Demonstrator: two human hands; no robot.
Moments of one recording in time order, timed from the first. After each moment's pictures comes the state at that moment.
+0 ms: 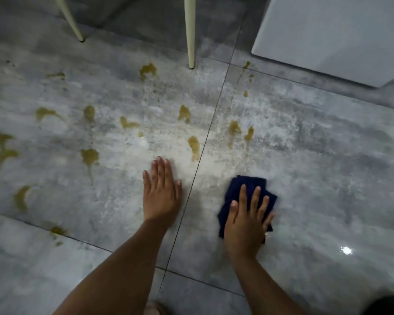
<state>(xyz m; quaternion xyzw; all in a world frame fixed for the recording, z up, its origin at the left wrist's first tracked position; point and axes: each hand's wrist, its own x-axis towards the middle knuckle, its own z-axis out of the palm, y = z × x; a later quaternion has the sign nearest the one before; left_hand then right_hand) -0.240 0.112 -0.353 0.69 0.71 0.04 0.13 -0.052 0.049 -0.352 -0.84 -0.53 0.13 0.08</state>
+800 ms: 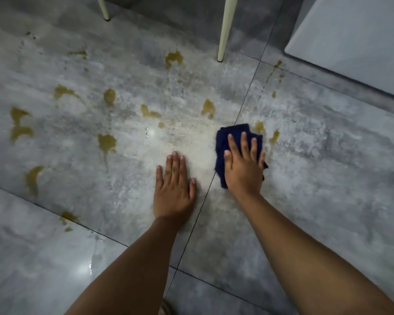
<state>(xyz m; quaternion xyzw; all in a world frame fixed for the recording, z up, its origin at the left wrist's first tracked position) -0.249 0.108 -0.356 0.67 0.72 0.04 0.16 -0.079 0.184 -0.359 -0.72 -0.68 0.12 0.06</state>
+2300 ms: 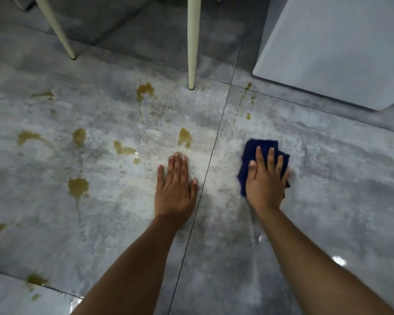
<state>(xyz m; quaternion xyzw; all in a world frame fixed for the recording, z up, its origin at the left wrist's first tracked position) -0.220 0.197 -0.363 0.73 0.66 0.07 0.13 -0.004 0.221 -0.353 -0.82 -0.56 0.10 0.06</state>
